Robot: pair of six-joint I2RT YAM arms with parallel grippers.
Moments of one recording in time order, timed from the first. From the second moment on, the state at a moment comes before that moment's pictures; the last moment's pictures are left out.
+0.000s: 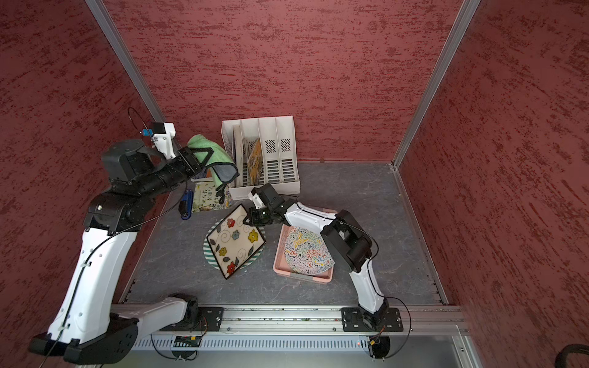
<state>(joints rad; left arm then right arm) -0.17 1.16 1.64 -0.68 0.35 -0.68 0.80 2.11 1.56 -0.21 -0.51 0.68</state>
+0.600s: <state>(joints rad) -0.16 1.17 1.58 -0.64 0.38 -0.72 0.80 2.26 1.77 -0.39 -0.38 0.50</state>
